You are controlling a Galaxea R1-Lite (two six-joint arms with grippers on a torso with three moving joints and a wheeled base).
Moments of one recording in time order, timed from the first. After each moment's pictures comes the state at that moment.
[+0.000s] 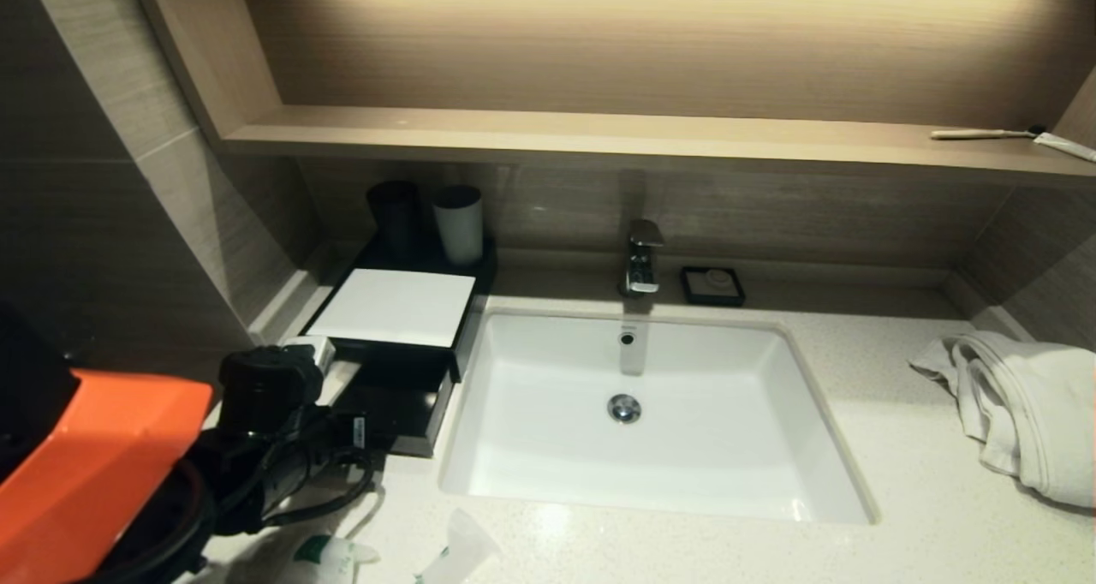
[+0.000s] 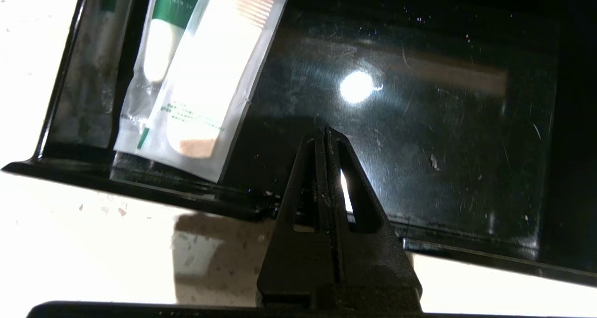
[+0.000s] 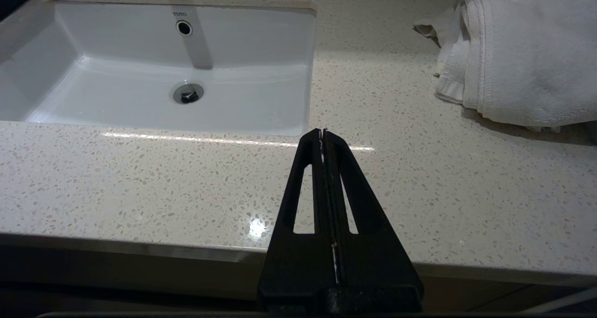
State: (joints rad) left arm -0.29 1.88 -0.44 -0.88 0.25 -0.17; right arm 0.00 0.00 0.00 0.00 0.00 0.00
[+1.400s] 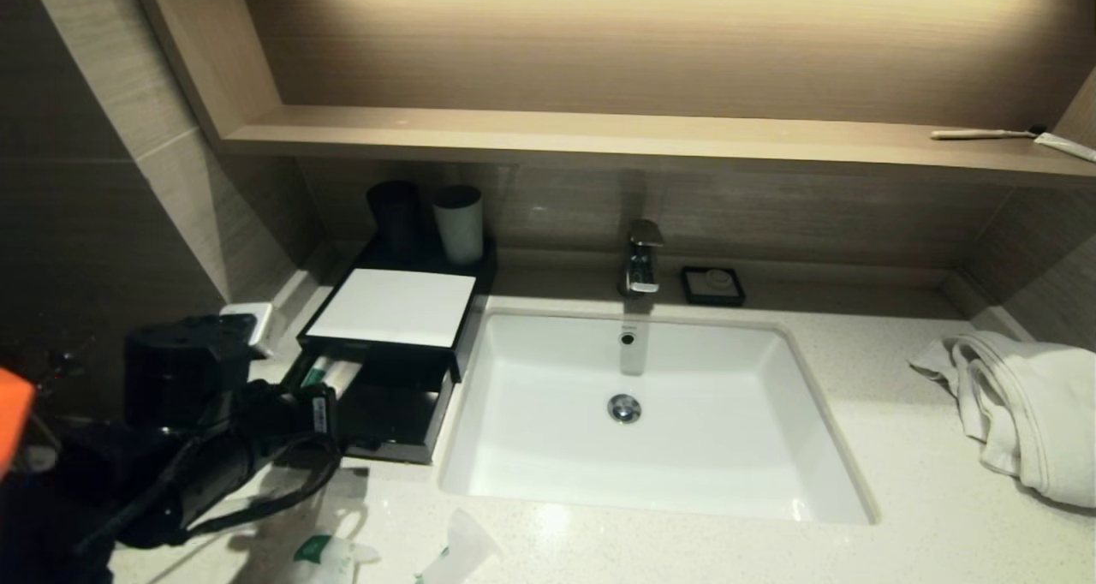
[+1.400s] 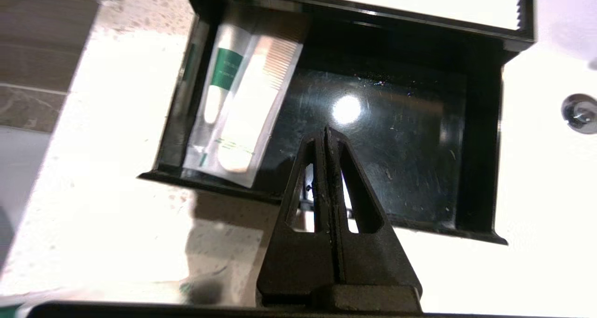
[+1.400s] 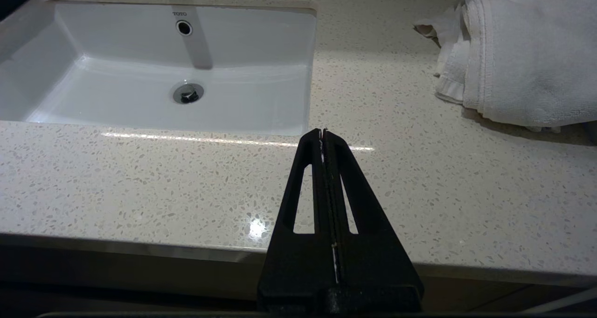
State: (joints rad) left arm -0.30 1.59 -0.43 -0.71 0.26 -0.16; right arm 0.00 0.00 0.00 0.00 0.00 0.00
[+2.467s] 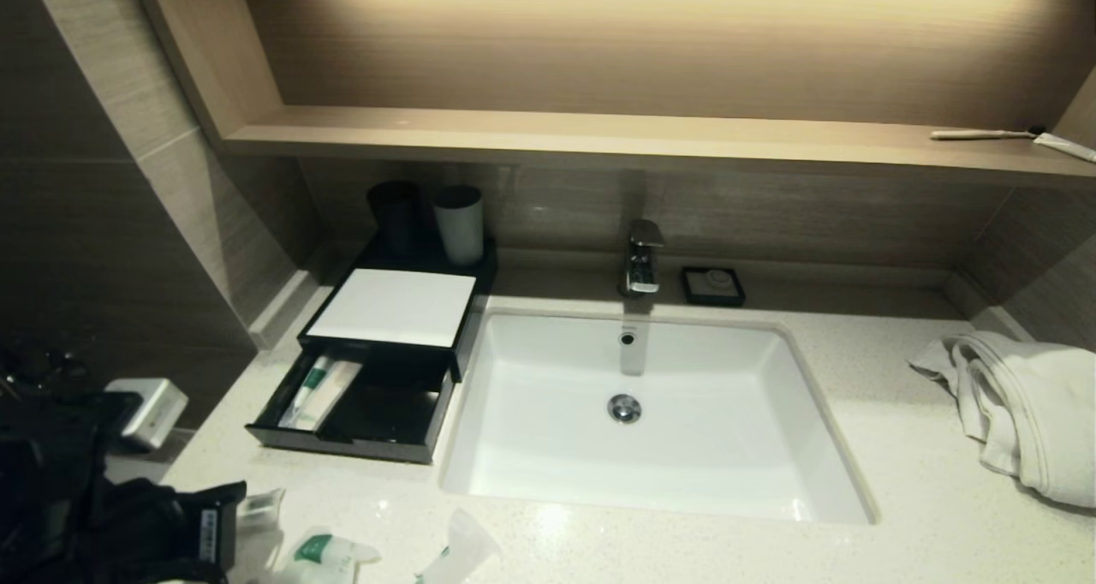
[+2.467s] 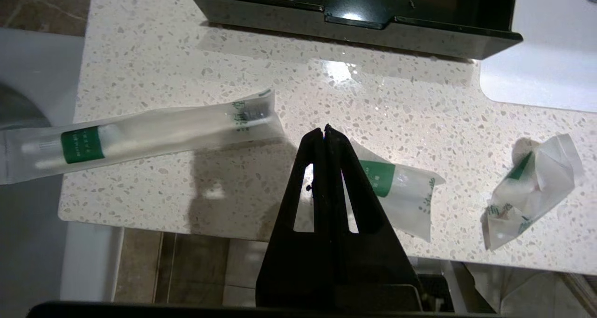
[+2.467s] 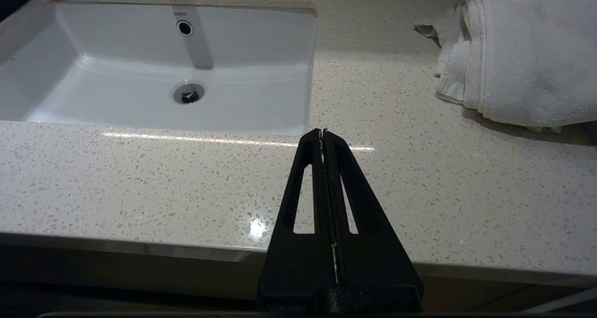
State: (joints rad) left arm -0.29 1.18 -0.33 -0.22 0.19 -0.18; right arm 0.00 0.00 0.00 0.00 0.00 0.00
